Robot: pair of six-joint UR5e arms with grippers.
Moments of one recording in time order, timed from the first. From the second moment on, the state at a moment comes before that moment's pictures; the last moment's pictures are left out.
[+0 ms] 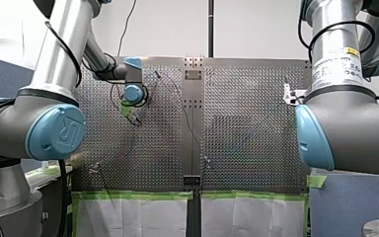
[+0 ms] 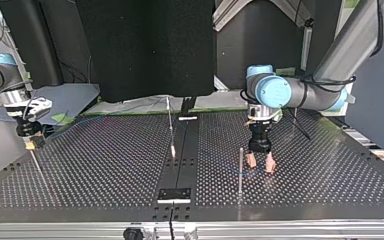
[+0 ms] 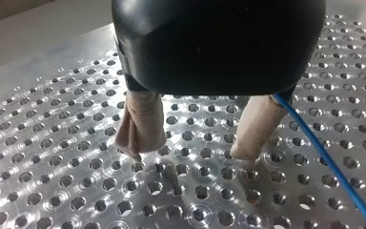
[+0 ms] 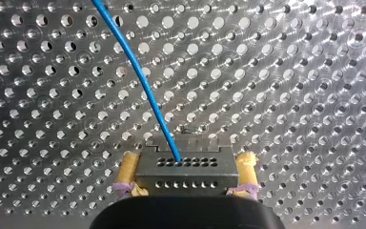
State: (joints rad) left arm -0.17 -1.88 -1.70 -2.57 -1.77 -2.47; right arm 1.49 -1.03 1.39 -0.35 1.03 1.56
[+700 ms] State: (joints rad) left arm -0.17 -1.88 -1.70 -2.57 -1.77 -2.47; right arm 1.49 -1.03 1.39 -0.35 1.03 1.56
